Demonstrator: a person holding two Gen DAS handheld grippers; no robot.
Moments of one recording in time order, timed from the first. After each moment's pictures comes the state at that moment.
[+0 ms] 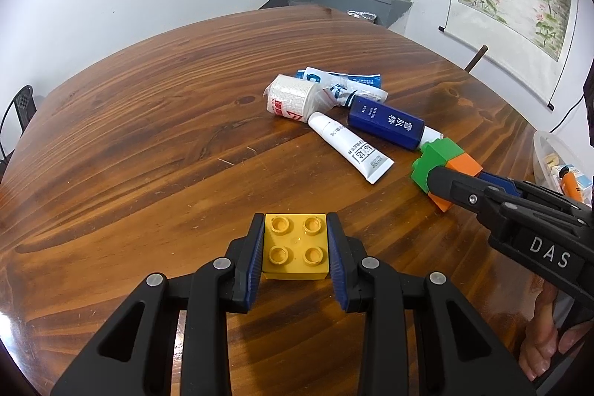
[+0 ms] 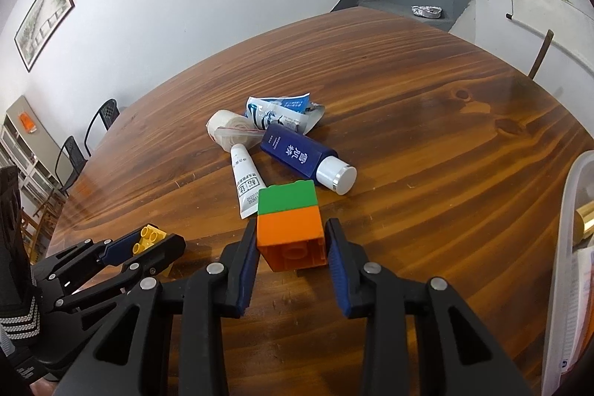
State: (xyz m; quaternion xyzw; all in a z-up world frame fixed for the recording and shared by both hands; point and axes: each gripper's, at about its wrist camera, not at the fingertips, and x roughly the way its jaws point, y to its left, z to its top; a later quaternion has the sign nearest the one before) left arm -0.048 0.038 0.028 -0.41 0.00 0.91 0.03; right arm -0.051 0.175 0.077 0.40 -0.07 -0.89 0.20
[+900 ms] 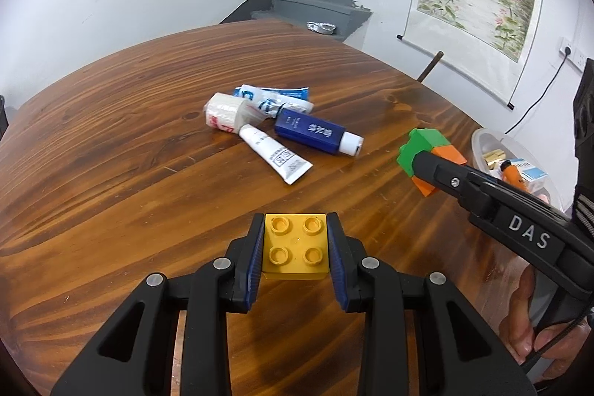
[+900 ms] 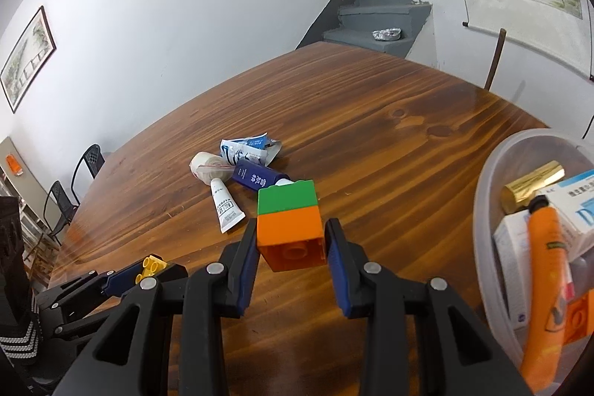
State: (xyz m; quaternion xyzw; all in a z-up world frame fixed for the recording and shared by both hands) left arm -0.023 0.071 0.048 -0.38 -0.01 0.92 0.10; right arm -0.012 0.221 0.102 0.34 -0.11 -0.92 0.14
